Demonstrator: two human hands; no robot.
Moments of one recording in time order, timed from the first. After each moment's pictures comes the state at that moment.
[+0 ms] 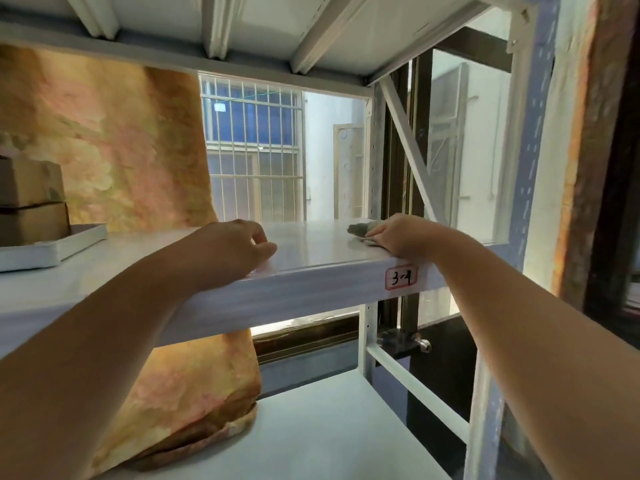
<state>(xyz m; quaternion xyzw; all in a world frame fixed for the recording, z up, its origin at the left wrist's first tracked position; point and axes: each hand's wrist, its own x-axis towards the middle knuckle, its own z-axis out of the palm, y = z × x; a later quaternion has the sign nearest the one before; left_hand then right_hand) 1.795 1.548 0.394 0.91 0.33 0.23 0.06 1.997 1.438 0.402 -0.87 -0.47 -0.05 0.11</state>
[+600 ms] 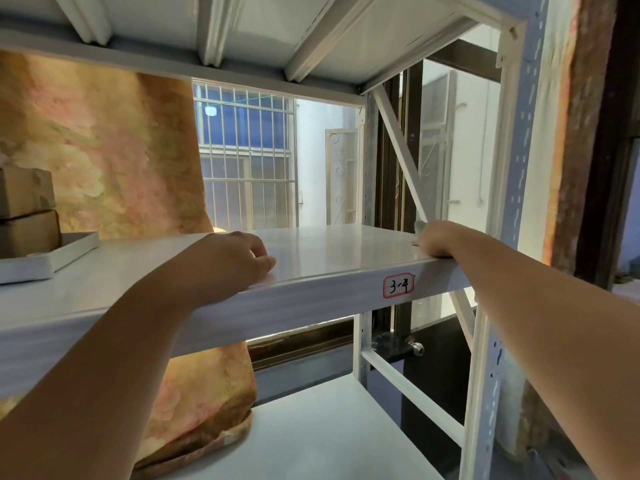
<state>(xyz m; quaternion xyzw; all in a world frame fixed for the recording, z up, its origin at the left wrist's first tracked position) 1.793 1.551 0.390 0.91 0.32 0.27 0.07 2.069 1.434 0.402 -0.94 -0.32 -0.09 0.07</state>
